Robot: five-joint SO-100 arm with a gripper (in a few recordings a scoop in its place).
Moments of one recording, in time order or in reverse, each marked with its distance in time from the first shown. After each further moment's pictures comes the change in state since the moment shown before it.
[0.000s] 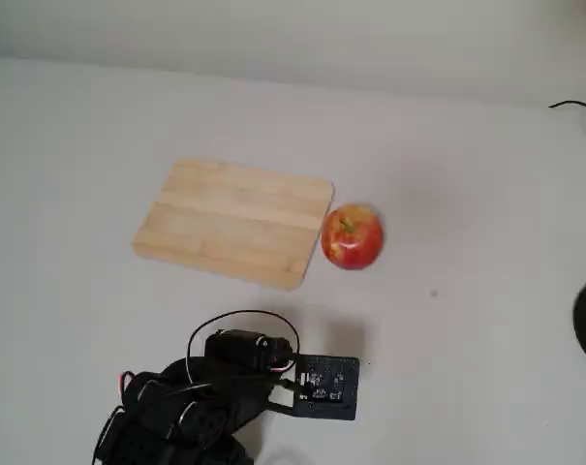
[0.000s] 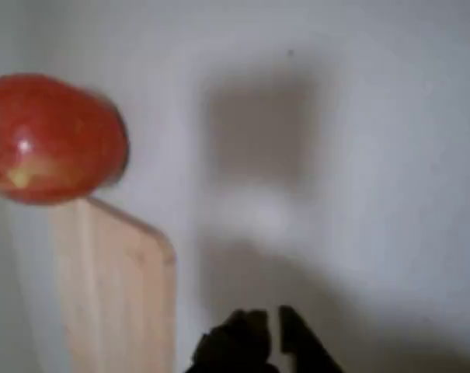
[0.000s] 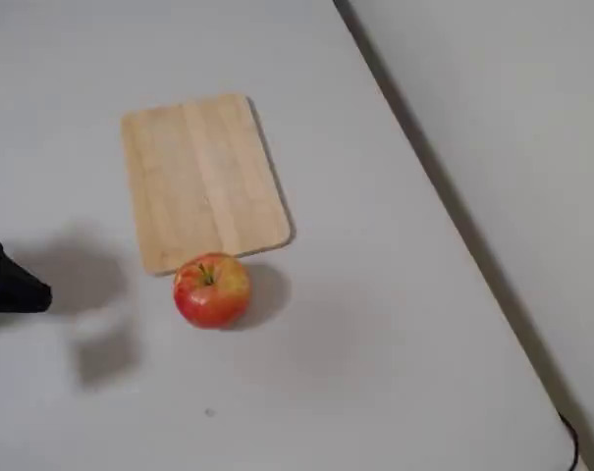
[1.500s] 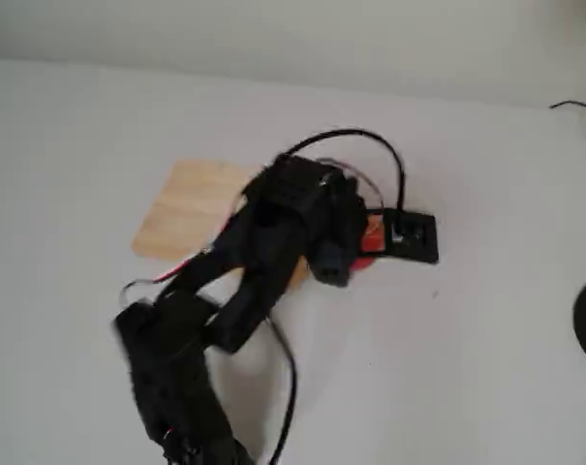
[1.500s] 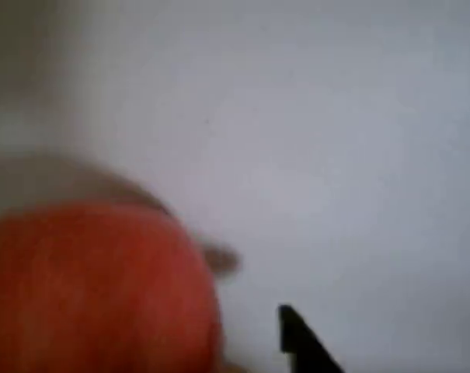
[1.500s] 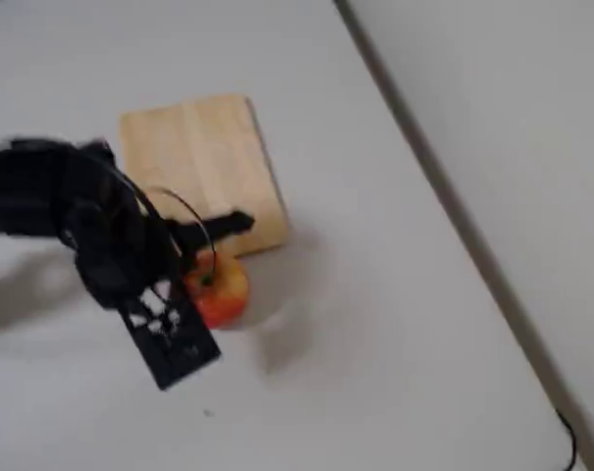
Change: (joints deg) arm 3.8 -121.6 -97.8 9.2 -15.3
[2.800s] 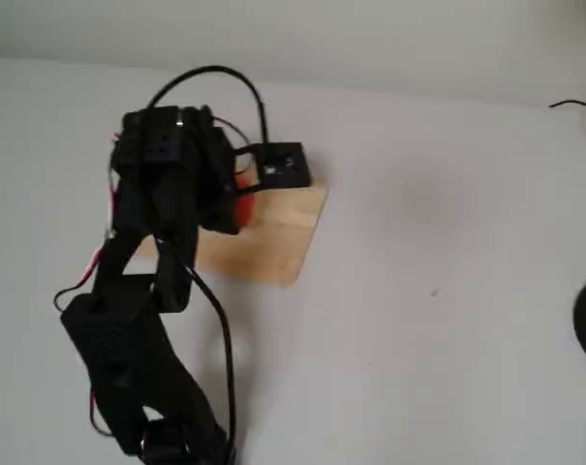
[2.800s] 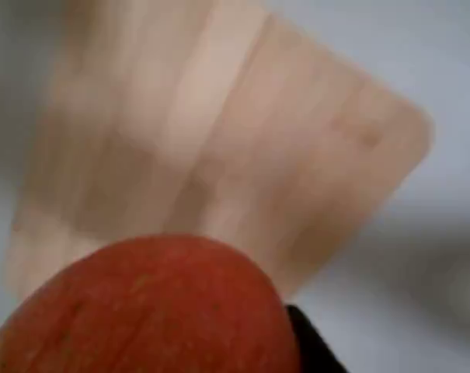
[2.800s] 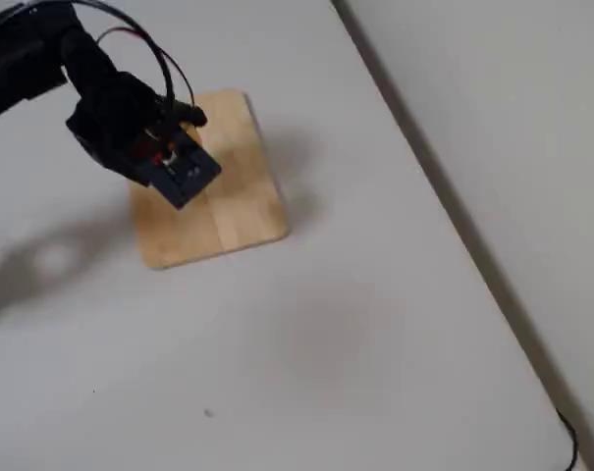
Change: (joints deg) arm -32.3 4.2 -14.2 8.3 13.4
